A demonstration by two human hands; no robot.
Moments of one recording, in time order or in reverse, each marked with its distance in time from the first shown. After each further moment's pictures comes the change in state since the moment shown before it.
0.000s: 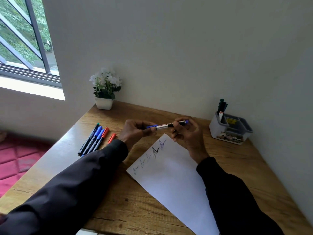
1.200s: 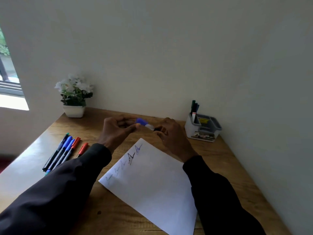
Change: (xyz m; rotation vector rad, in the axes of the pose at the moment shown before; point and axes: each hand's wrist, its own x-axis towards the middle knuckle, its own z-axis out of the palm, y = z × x) left_hand 0.002 0.027 0.031 0.059 0.080 0.279; right_hand 0.008 -0.024 -0.032 -1.098 -0.094 -0.368
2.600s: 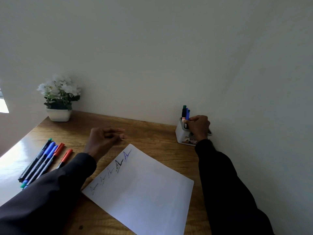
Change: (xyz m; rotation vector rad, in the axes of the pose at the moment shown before) left_hand 0.012 -0.036 -0.002 0.002 -0.036 -0.089; right_hand 0.041 0.123 -0.064 0.057 0.353 0.773
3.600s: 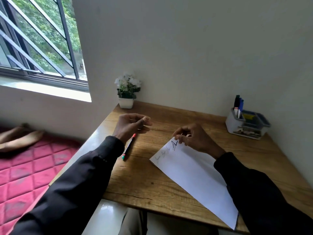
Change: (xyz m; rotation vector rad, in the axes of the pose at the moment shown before) left_hand -0.067 0.031 -0.099 -0.080 0.104 -0.081; right_hand -0.190 -0.081 0.053 0.091 -0.848 -0.578
